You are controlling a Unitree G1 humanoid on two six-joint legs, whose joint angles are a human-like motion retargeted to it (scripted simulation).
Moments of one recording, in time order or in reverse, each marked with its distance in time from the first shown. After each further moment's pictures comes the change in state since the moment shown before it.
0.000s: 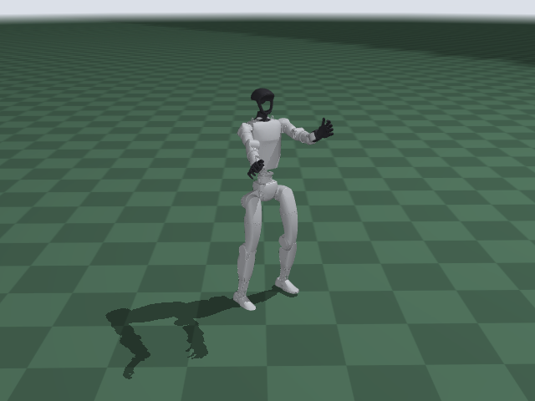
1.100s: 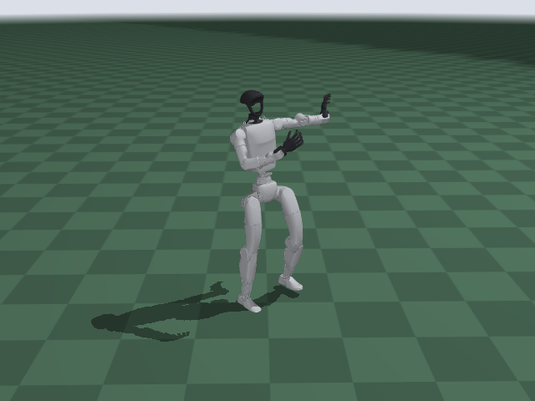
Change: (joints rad) left arm 1.038 1.374 0.695 0.226 0.321 0.096 0.898; right arm 0.482 0.245 0.835 -1.674 1.298 0.125 1.146; waist 0.135 0.115 0.098; left_leg 0.019 0.071 0.099 0.243 -0.158 0.007; right_leg 0.067 0.032 0.133 -0.023 -0.028 -0.002
